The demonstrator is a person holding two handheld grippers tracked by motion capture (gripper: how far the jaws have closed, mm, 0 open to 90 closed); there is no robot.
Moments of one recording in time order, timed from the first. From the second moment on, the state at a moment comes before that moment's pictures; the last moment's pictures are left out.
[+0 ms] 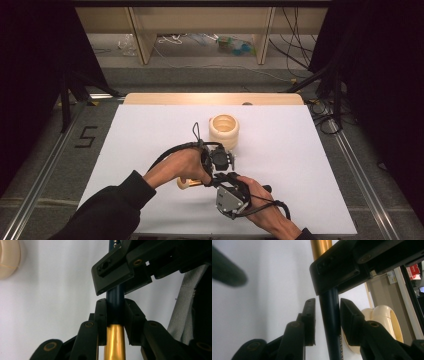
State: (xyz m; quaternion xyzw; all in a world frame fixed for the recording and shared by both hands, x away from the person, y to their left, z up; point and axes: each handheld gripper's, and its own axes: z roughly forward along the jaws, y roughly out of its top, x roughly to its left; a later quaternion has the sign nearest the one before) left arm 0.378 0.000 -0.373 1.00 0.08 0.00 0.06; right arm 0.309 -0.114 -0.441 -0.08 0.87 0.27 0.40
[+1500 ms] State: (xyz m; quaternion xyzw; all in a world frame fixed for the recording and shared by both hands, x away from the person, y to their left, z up) left arm 0.383 0.027 -0.350 0.99 0.09 0.00 0.13; right arm 0.307 -0.119 -0.433 -0.12 0.86 0.23 0.44
